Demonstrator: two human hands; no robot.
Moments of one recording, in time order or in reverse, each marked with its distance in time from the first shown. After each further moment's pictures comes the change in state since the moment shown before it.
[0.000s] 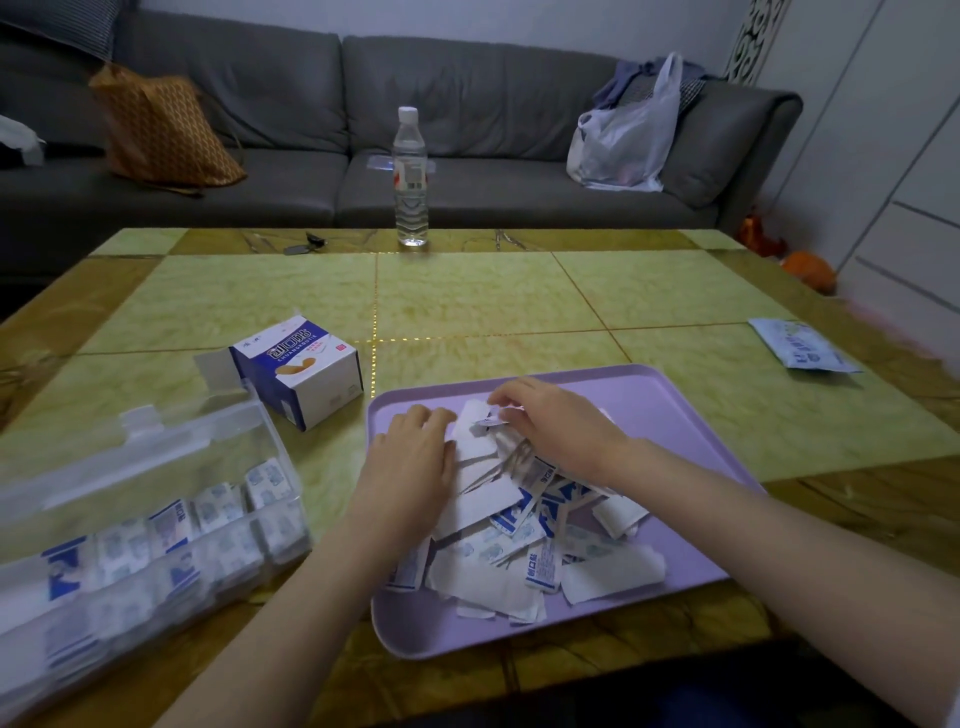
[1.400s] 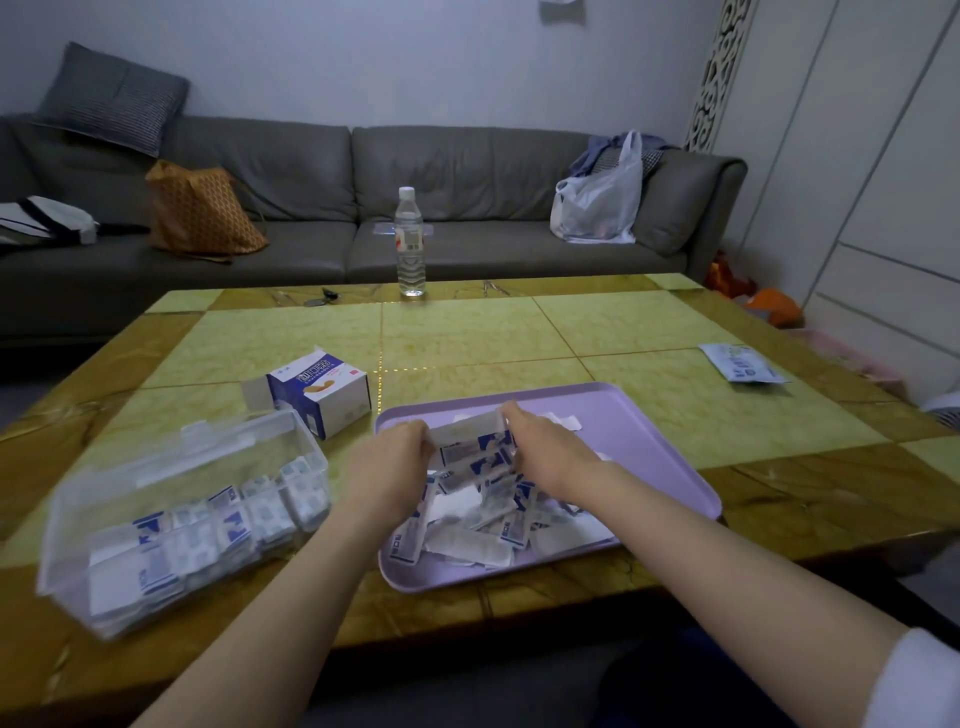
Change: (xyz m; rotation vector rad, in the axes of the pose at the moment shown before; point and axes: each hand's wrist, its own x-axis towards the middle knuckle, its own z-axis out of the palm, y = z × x) left_hand -0.038 0.015 -0.032 0.000 0.122 -0.073; right_hand -0.063 -0.036 -0.016 -0.016 -0.029 0.147
